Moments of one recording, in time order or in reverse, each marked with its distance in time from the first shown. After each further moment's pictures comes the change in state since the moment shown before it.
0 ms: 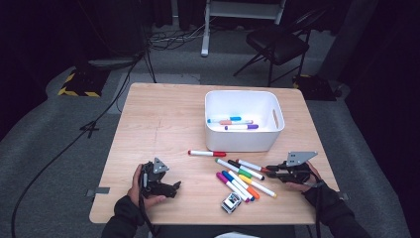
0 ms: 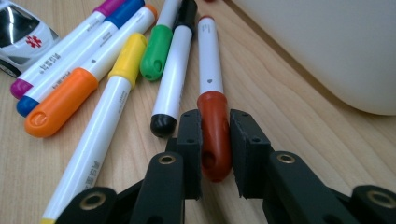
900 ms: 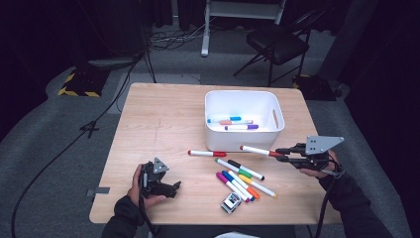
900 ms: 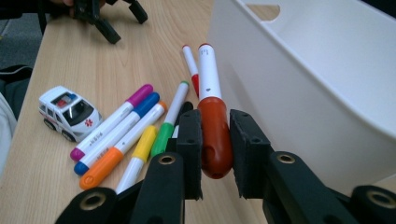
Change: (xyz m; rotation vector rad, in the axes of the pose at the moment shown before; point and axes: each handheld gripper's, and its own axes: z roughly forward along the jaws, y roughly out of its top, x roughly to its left) left arm 0.000 0.000 0.000 0.000 0.002 0.001; right arm 0.002 0.075 -0.069 -0.128 -0.009 -0.201
